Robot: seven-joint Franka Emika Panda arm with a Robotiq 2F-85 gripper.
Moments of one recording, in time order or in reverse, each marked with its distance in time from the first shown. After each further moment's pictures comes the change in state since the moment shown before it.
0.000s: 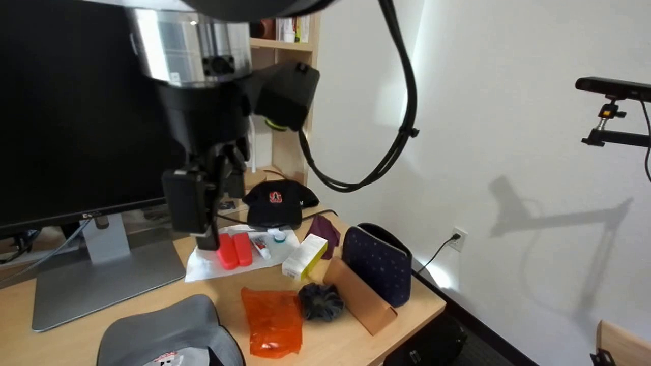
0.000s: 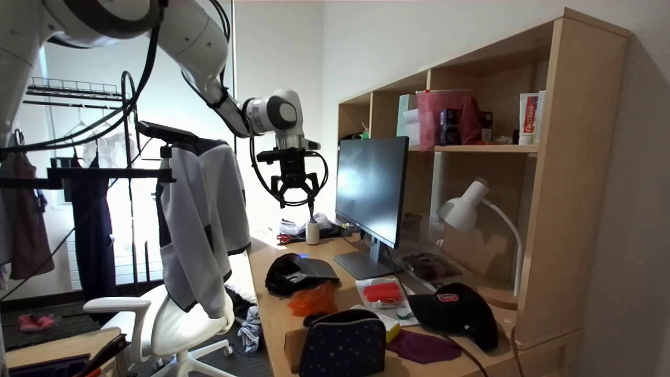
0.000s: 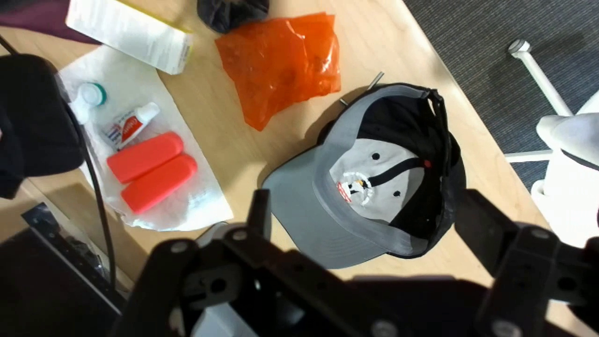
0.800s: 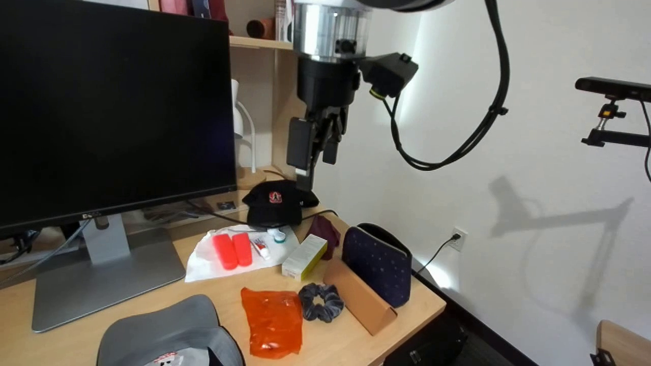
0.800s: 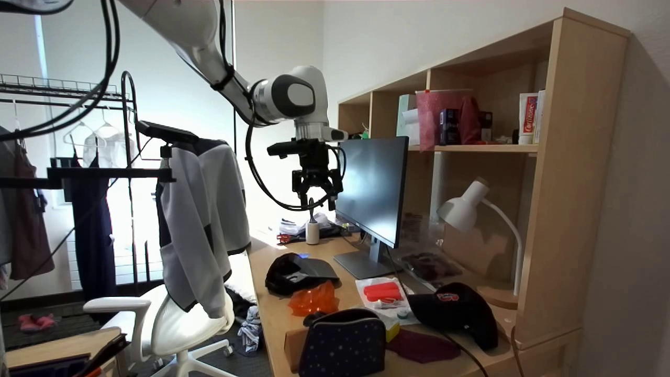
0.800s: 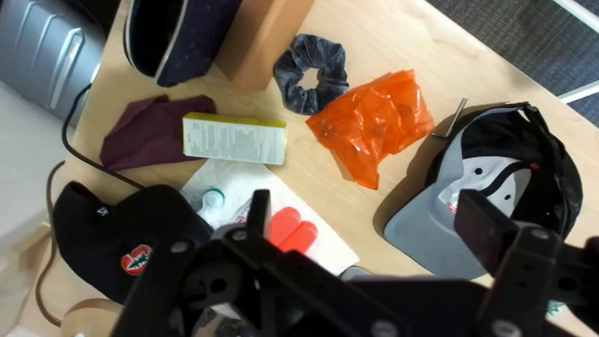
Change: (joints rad) arm -0.159 -0.215 -0.097 -0.241 0.097 0.080 0.048
